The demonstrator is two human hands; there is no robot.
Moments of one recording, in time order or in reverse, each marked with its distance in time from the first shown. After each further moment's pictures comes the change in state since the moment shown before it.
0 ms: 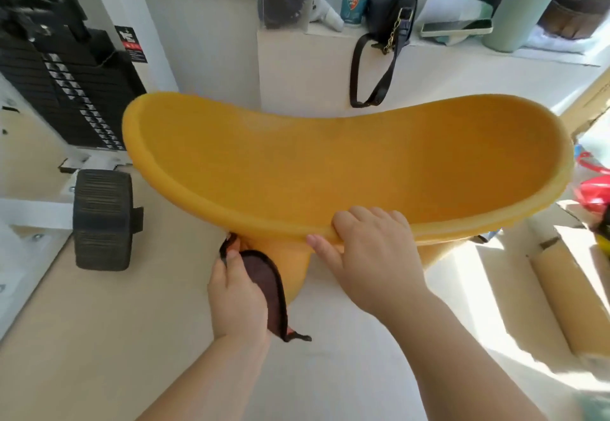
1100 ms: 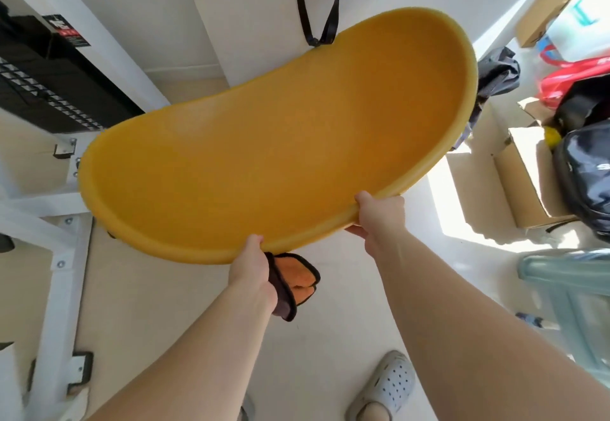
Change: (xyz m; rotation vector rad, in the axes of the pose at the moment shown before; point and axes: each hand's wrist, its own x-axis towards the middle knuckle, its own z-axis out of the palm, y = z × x) left_hand -0.099 0.093 0.023 0.259 0.021 -0.774; right_hand -0.008 0.052 -0.066 1.246 -0.172 1.726
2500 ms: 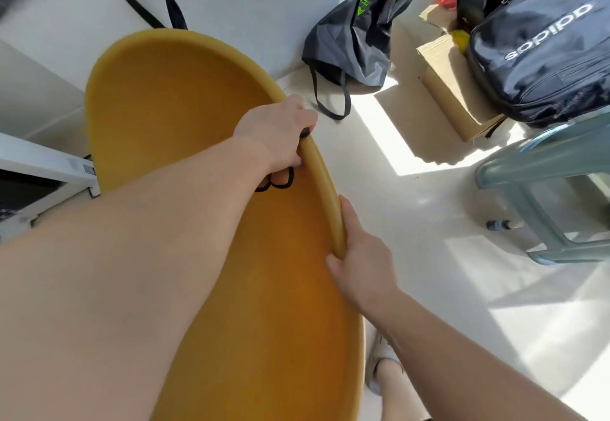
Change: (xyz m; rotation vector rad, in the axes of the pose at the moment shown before) left_hand -0.031 0.045 0.263 2.148 -0.299 1.790; right_hand -0.008 0.060 -0.137 -0.745 -0.052 -0.386
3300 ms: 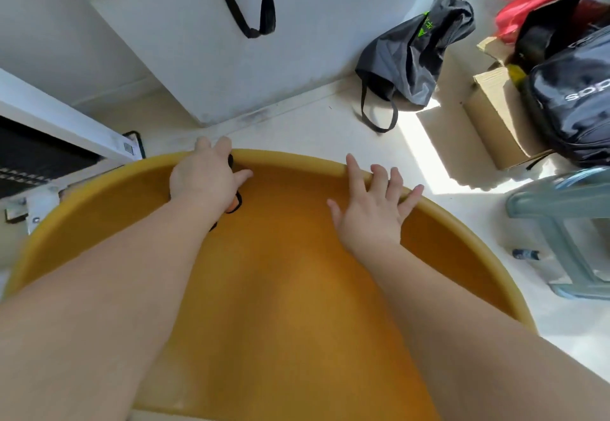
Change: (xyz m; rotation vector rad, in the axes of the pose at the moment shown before) left_hand -0.153 -0.185 0.063 -0.157 0.091 -0.652; right_hand 0.059 -0.130 0.077 -0.561 0.310 -0.066
